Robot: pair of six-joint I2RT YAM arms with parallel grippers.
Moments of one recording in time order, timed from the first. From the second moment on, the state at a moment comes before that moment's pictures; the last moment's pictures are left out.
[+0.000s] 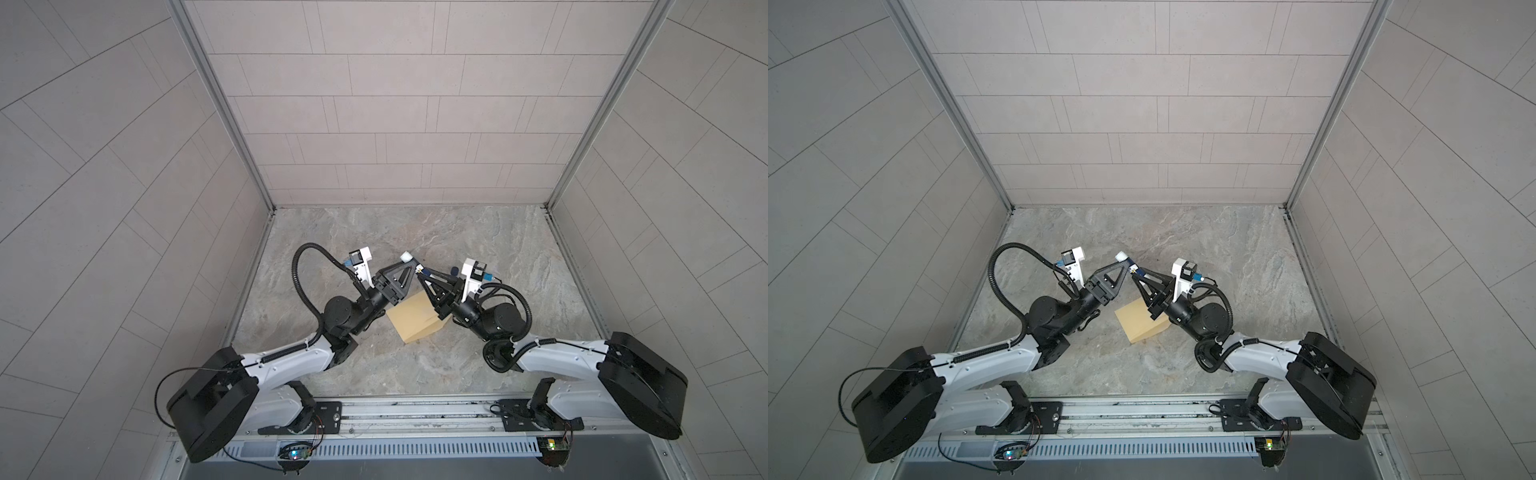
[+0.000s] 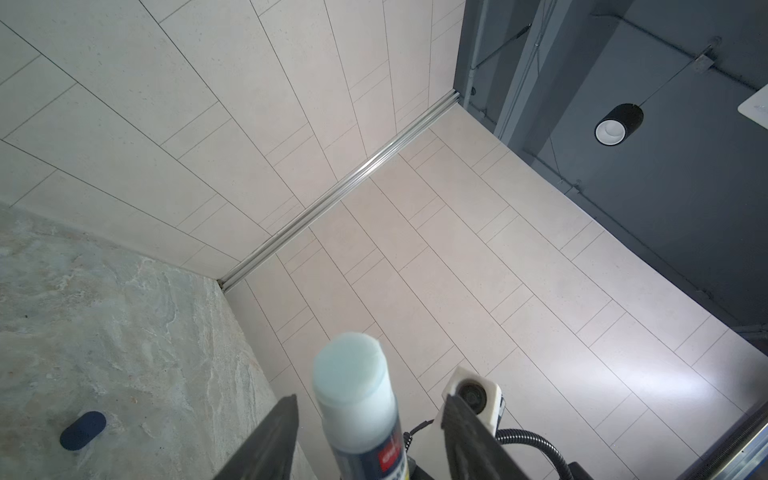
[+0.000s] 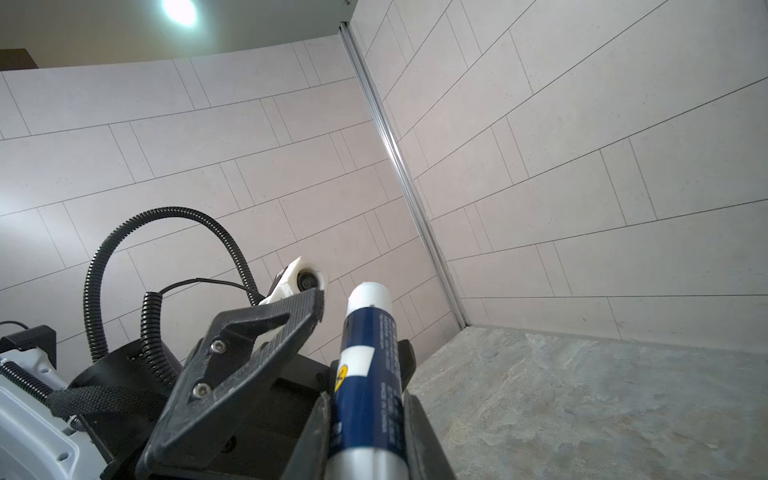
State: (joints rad) left arm -0.79 1.21 0.44 1.15 0.06 -0.99; right arm 0.84 1.30 0.42 1.27 -0.03 0.48
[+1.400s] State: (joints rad) left arm -0.79 1.13 0.46 1.00 0.04 -0.87; right arm 0.88 1.19 0.43 1.15 0.08 0.43
